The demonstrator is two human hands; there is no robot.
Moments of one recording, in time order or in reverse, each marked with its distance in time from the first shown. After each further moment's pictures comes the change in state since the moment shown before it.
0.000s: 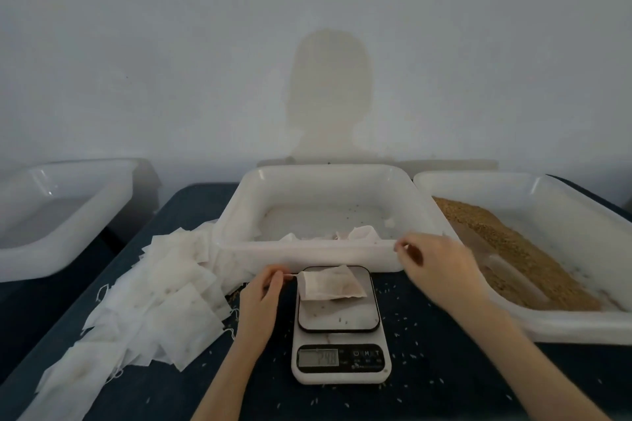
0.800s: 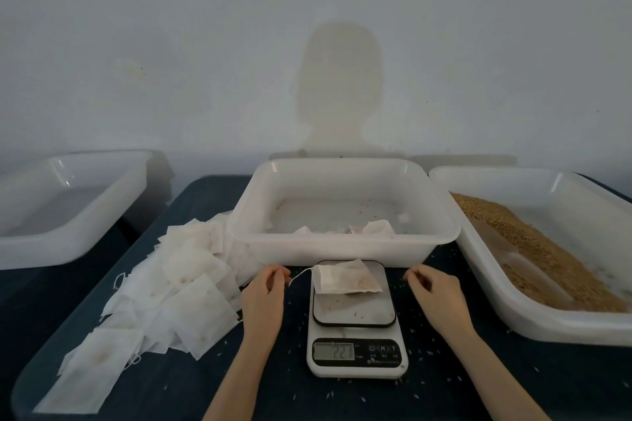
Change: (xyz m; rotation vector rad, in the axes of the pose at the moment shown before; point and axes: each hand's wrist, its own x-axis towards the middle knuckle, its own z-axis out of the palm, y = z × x) left_hand 0.002 -0.018 -0.004 0.147 0.164 -0.116; right_hand -0.022 0.028 0.094 0.450 0.025 0.319
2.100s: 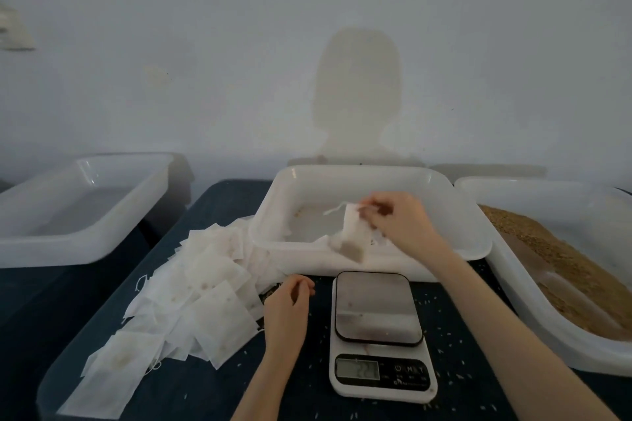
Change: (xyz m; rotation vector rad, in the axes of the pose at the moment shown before) left_hand -0.004 0.005 -0.001 -0.042 -0.012 -0.001; right_hand 0.062 -0.158 -0.008 0.193 -0.183 -0.353
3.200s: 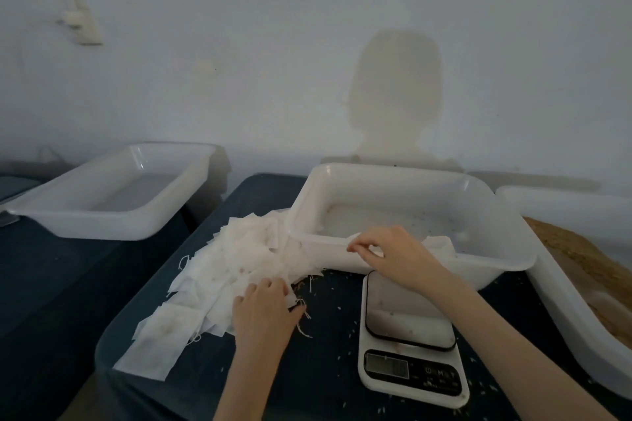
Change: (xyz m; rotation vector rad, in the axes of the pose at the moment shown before) left_hand -0.006 -0.002 -0.081 0.978 -0.040 0.057; right_hand -0.018 -0.009 0.049 -0.359 -0.362 -0.202
